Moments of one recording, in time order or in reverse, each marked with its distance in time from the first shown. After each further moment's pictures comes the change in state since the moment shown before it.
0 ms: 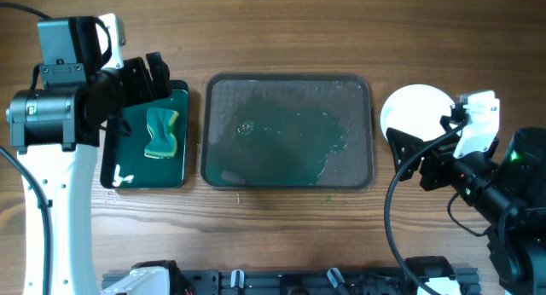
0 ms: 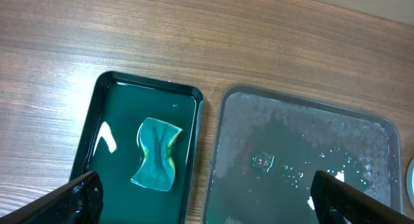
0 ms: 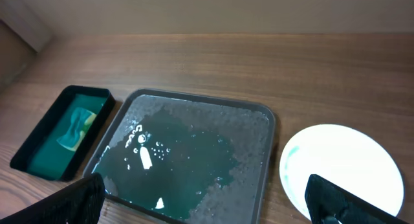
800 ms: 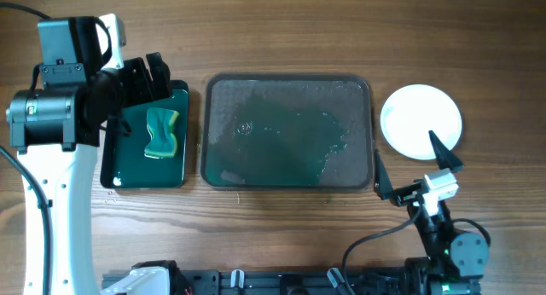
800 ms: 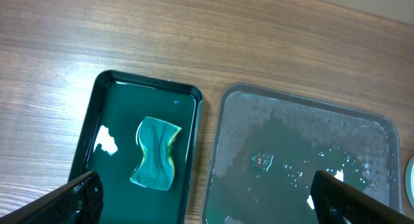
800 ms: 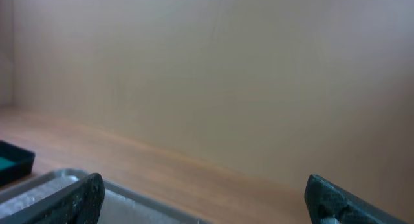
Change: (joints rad) left arm 0.000 0.000 0.000 -0.003 0.003 0.000; right arm 0.000 -0.765 -1.180 1.199 0.045 -0.162
